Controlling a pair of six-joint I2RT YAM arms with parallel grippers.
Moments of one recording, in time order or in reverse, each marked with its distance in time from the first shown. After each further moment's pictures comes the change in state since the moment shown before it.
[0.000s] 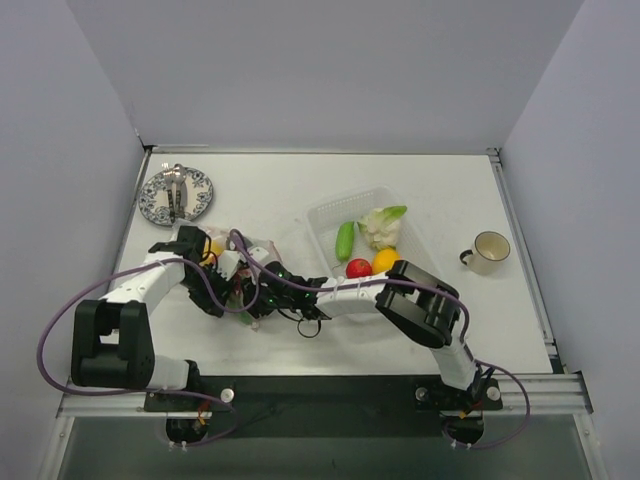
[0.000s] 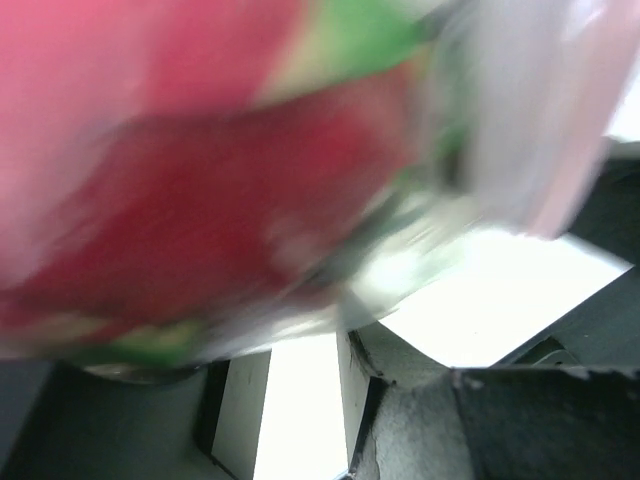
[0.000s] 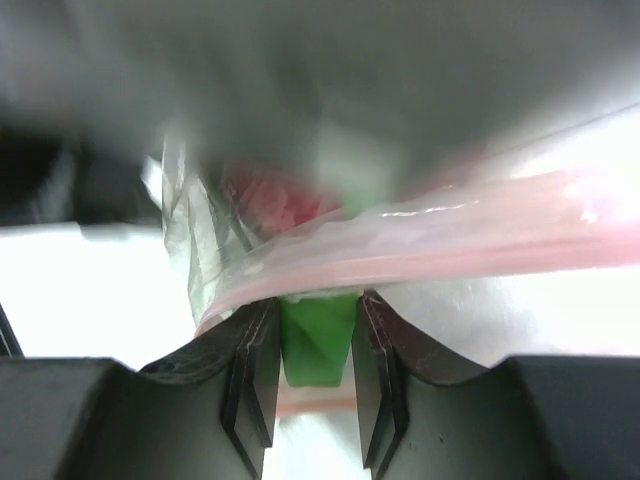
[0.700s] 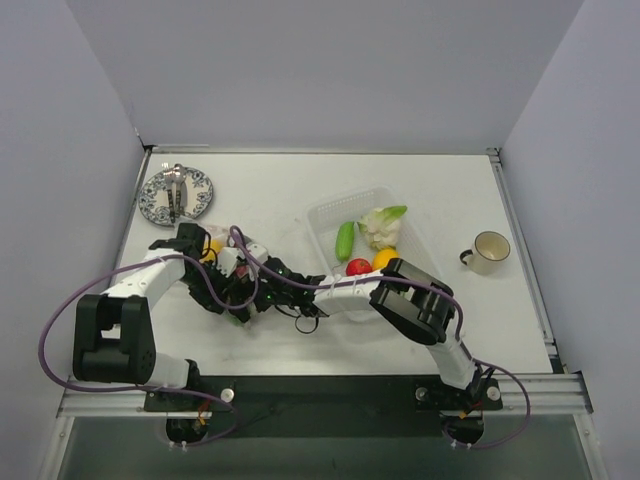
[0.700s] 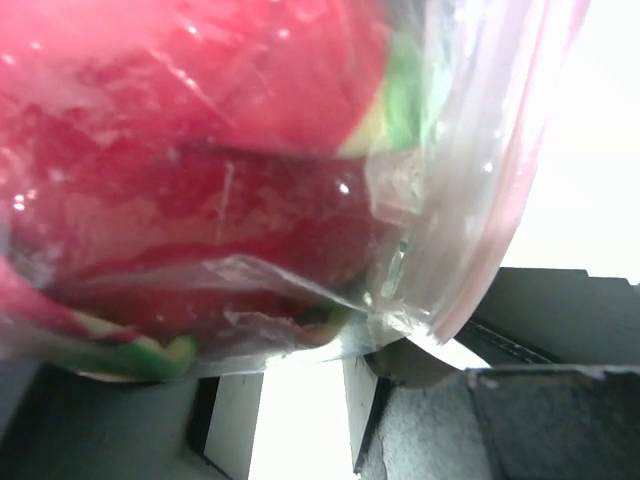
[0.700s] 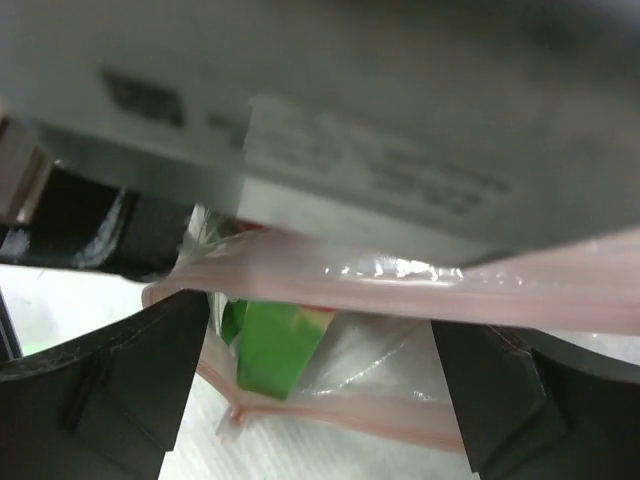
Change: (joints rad) left arm 0.009 0.027 0.018 0.027 0.003 -0.002; right arm -0.019 0.035 0.021 0.052 -0.048 -0.018
